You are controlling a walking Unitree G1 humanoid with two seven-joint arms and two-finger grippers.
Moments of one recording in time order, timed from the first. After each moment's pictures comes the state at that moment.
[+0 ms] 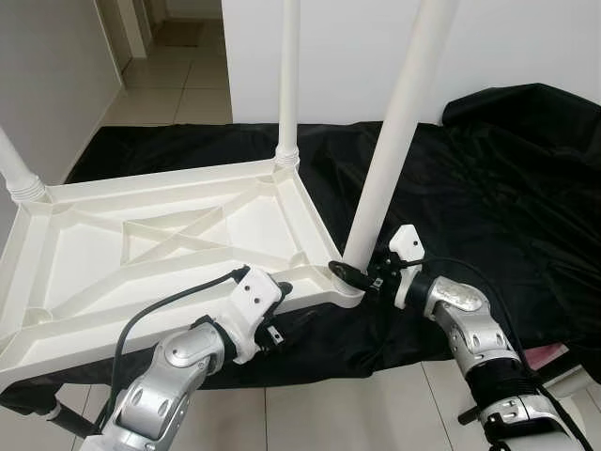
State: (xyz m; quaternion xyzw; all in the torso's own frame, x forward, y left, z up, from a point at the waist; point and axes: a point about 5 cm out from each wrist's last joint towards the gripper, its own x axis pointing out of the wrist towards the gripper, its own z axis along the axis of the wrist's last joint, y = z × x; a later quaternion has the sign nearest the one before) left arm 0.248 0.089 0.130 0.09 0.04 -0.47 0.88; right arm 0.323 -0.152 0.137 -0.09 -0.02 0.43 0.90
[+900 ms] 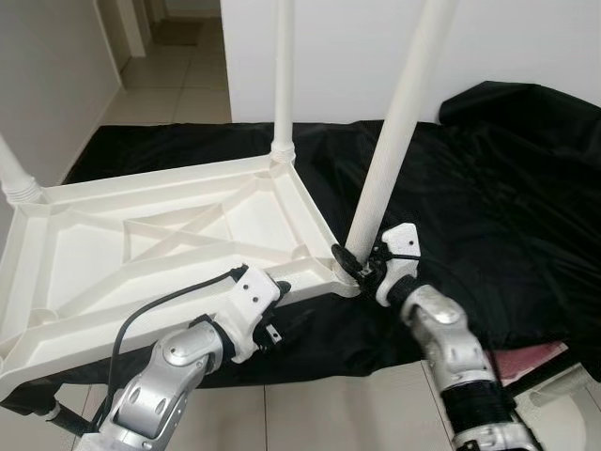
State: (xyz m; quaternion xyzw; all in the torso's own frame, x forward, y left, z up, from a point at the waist) left arm 0.248 0.088 0.130 0.09 0.04 -0.48 0.87; right arm 0.316 -0.134 0.137 -0.01 -0.03 0.21 0.98
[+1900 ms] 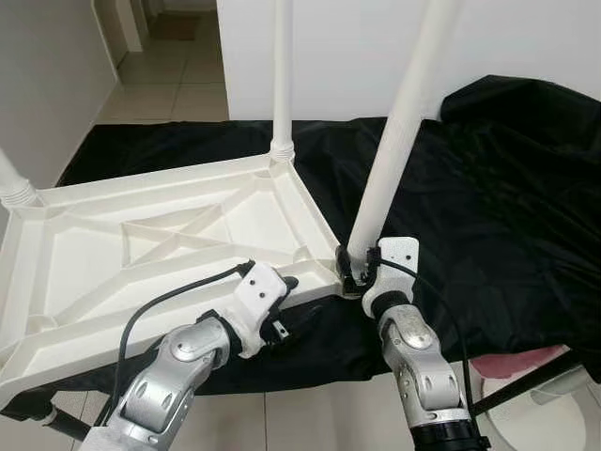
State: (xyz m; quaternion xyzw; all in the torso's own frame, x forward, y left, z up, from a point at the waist) left arm 0.251 0.082 0.135 0.08 0.03 -0.48 0.87; right arm 0.289 -0.114 0.140 0.03 -0.02 0.06 1.00
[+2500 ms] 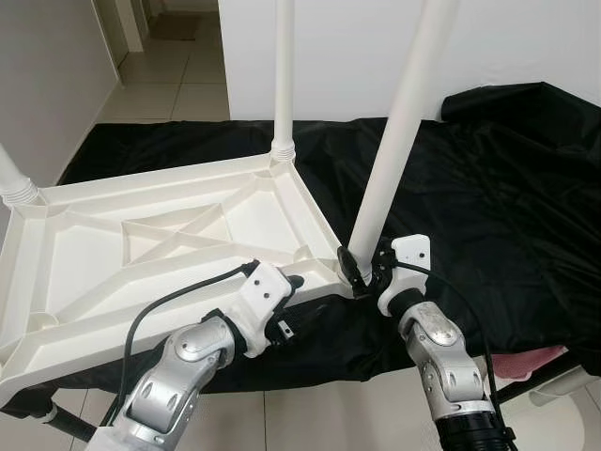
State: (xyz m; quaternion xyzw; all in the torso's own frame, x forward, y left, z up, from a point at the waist) left arm 0.251 0.075 0.137 0.08 0.01 -0.48 0.87; right arm 0.296 -0.135 0.134 0.01 -0.04 0.17 0.98
